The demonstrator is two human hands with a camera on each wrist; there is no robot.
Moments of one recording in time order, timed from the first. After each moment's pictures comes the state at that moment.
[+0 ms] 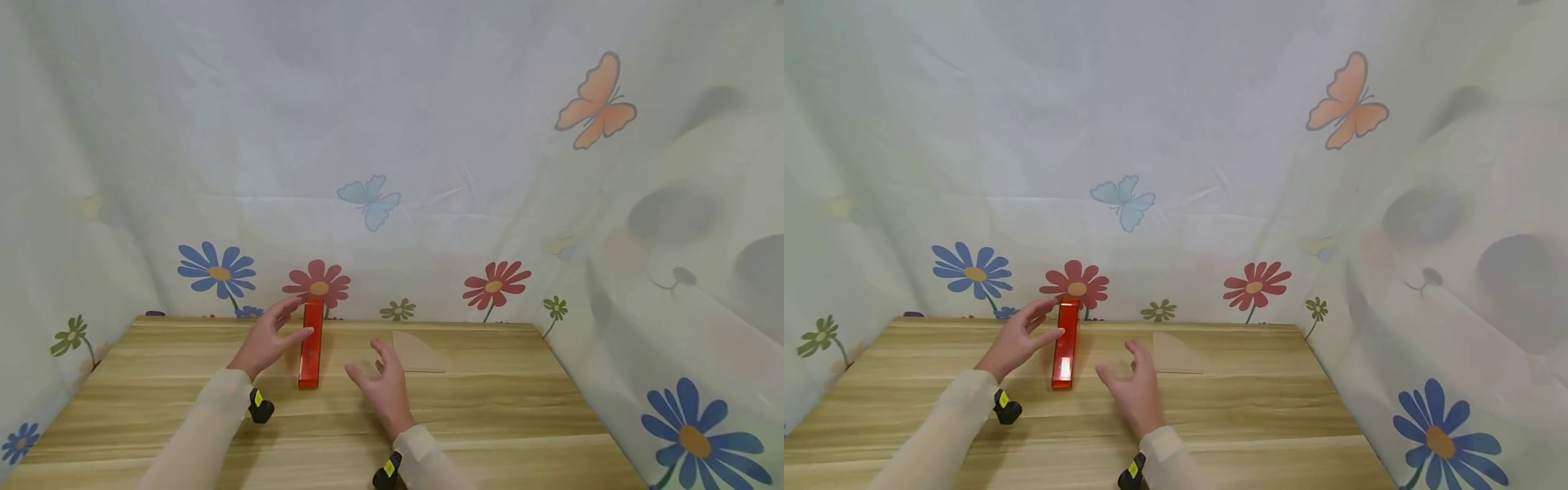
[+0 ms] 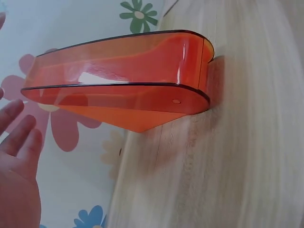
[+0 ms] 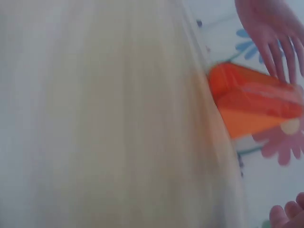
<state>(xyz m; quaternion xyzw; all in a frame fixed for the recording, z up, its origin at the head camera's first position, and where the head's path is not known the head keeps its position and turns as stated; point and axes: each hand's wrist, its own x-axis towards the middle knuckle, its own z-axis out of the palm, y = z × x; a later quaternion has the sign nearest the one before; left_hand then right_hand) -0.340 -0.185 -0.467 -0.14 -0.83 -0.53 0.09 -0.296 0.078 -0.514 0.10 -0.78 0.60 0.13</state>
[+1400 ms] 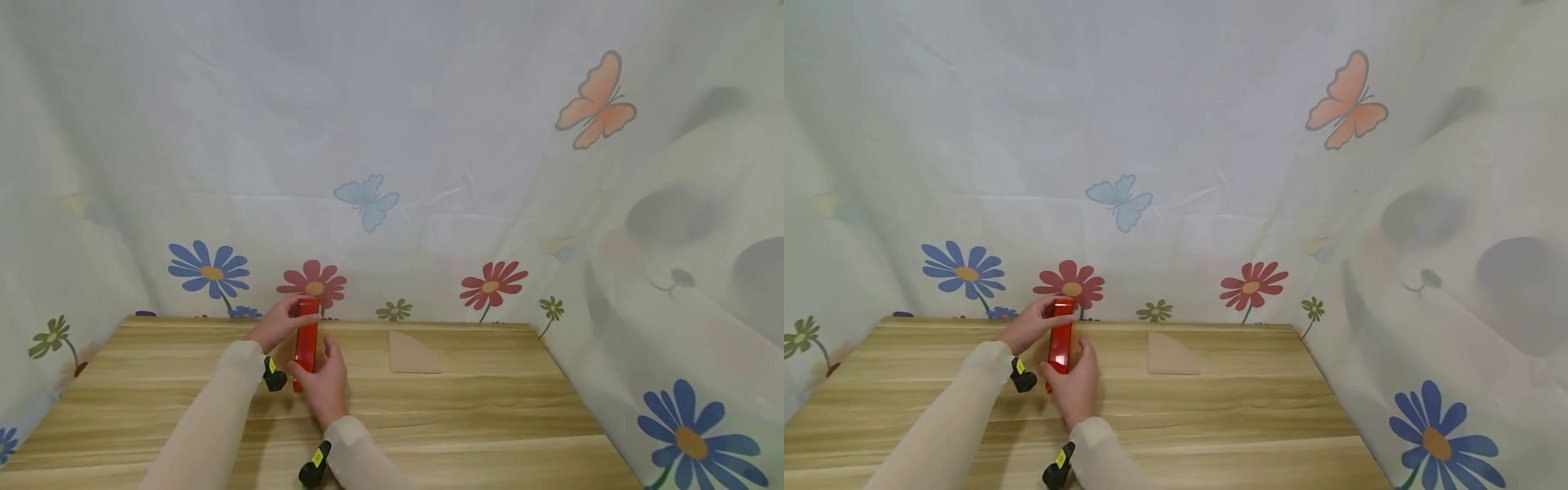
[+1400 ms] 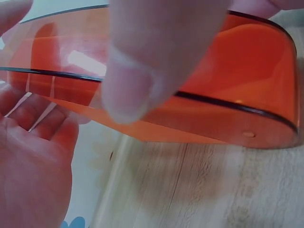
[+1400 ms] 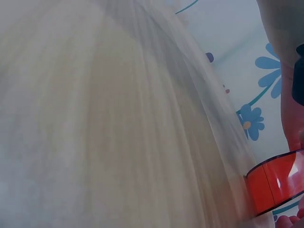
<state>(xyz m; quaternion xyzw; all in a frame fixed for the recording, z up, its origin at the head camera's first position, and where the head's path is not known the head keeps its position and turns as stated) -0.397 -0.174 -0.470 -0.10 -0.81 -0.57 -0.05 -0.307 -0.031 -0.520 0.02 -0.77 0.63 0.11</state>
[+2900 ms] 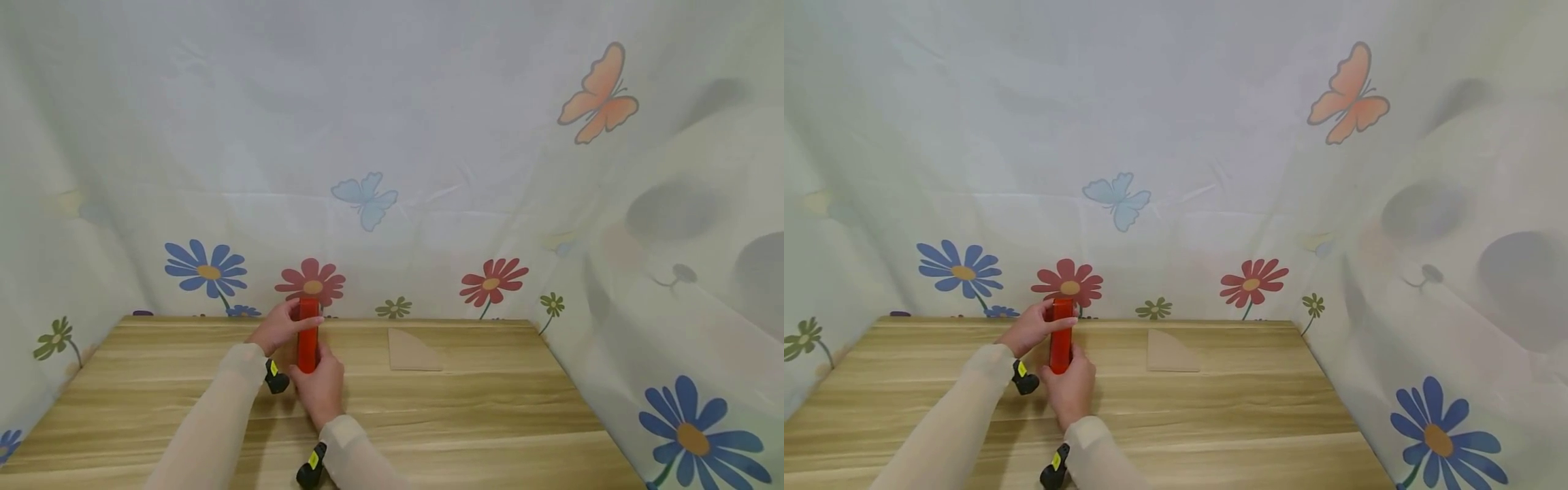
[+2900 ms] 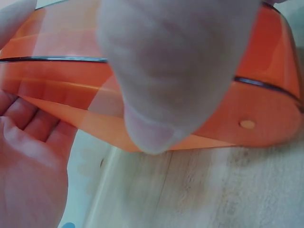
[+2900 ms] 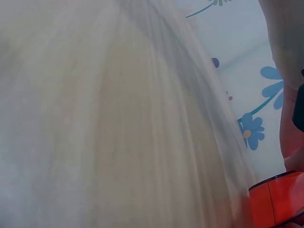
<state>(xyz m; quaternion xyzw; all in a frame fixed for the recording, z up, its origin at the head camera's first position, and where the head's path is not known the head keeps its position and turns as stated) -0.400 -0.167 -0.481 -0.06 -0.83 -0.56 -0.04 -0.306 -0.035 -0.513 0.02 -0.81 0.57 0.11</state>
